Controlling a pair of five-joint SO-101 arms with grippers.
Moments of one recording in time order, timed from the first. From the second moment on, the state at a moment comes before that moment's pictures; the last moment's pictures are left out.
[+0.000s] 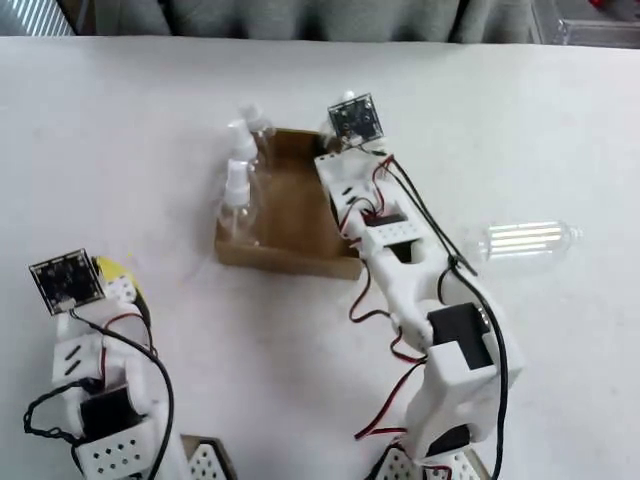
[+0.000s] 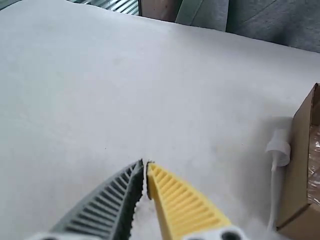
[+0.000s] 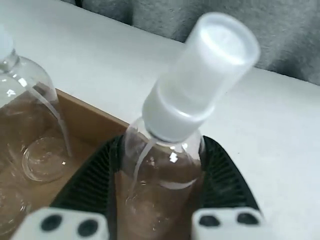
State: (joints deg) left arm -26.4 -104.5 97.1 42.8 3.4; right arm -17.1 15.3 31.0 -15.2 10.2
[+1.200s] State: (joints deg) left arm -26.4 -104.5 97.1 42.2 3.4; right arm -17.1 15.3 38.1 -24.2 10.2
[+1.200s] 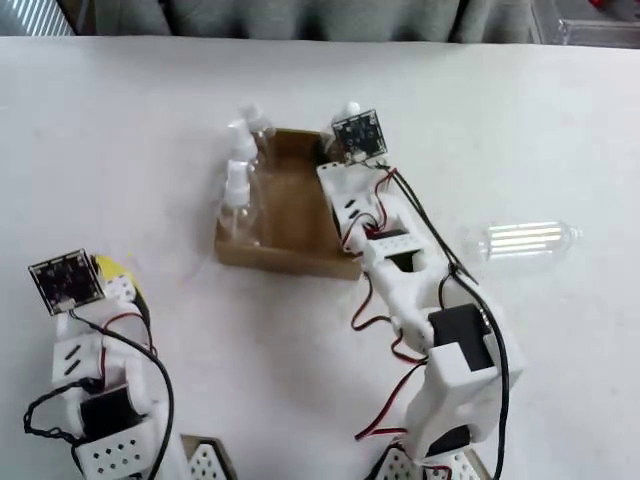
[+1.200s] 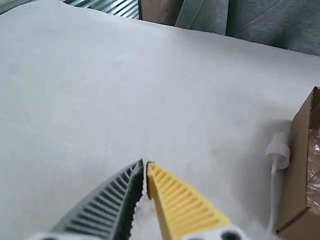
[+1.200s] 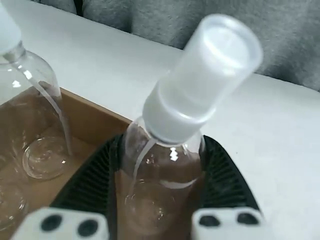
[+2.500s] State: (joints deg) left arm -26.4 -104.5 97.1 42.2 3.4; right arm -18.5 15.0 38.1 -23.6 10.3
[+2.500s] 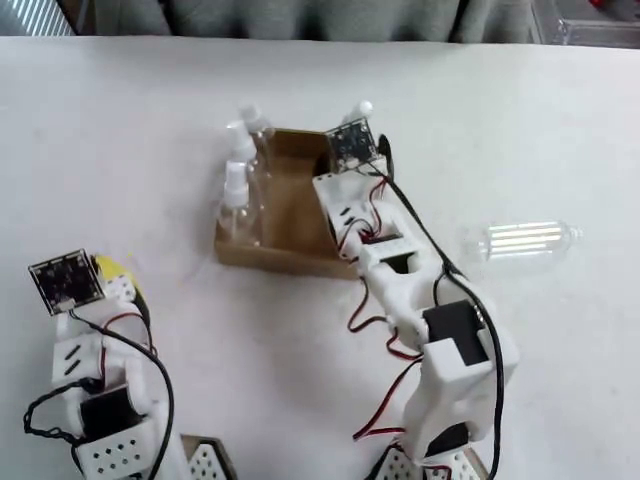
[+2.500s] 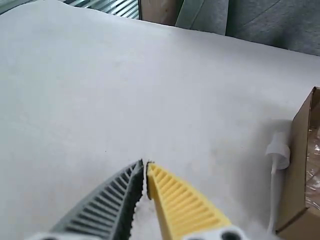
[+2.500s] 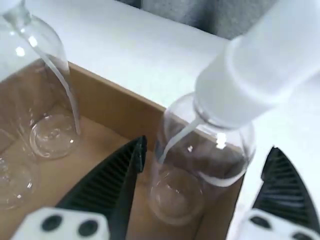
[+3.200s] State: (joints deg) left arm -26.4 -104.5 97.1 42.2 3.4; right arm -18.5 2.7 44.9 -23.5 8.1
